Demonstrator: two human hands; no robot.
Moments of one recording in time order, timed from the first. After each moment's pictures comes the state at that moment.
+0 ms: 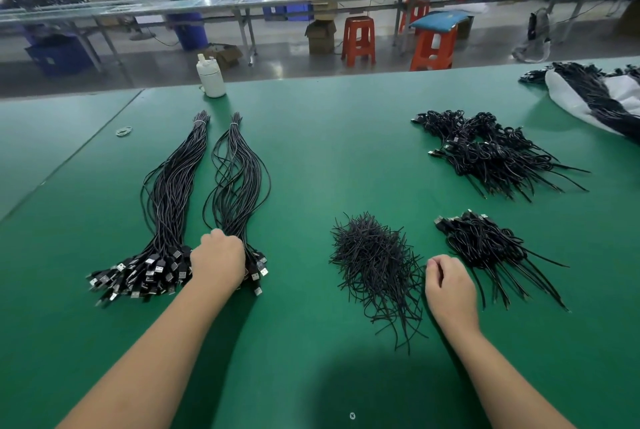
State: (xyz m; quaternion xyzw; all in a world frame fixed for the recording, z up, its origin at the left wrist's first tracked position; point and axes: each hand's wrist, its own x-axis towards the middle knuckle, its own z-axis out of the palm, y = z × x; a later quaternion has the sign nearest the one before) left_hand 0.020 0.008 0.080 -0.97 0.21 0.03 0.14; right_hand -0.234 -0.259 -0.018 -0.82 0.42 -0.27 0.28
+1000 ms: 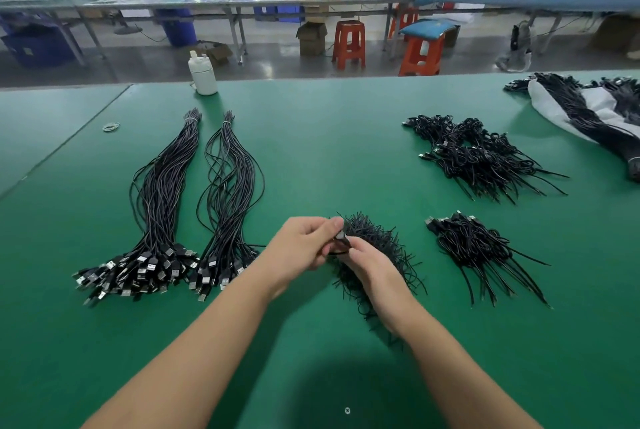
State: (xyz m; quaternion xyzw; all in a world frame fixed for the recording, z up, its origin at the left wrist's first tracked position) left_hand -0.069 -0.056 0.134 -0.67 0.32 0.34 -0.58; right_hand -0.187 -0.161 0.085 -0.64 0.14 -0.16 0.73
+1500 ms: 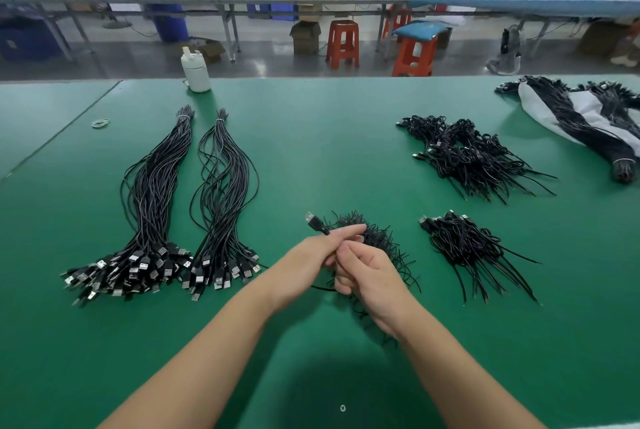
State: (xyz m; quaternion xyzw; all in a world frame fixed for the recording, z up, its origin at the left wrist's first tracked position) left_hand -0.084 -0.051 0.126 -0.63 0.38 0.42 -0.53; right_hand -0.189 -0.146 0.101 -0.58 0.11 -0.17 0.79
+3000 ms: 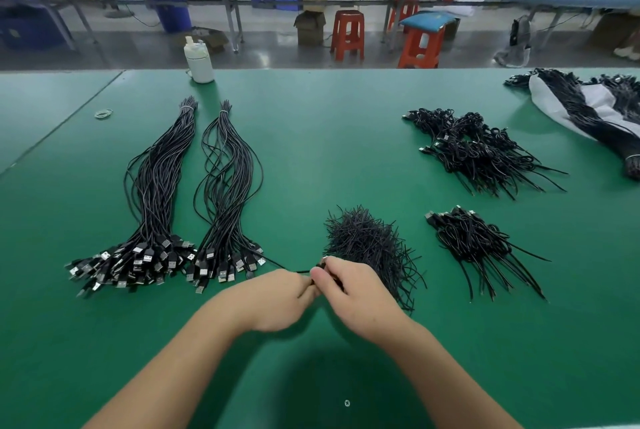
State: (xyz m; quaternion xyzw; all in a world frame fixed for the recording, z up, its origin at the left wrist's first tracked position) left_hand -0.075 -0.005 0.117 -0.80 0.52 0.28 -0.05; right_hand -0.192 -0.131 0.096 -0.91 0.13 -0.09 0.39
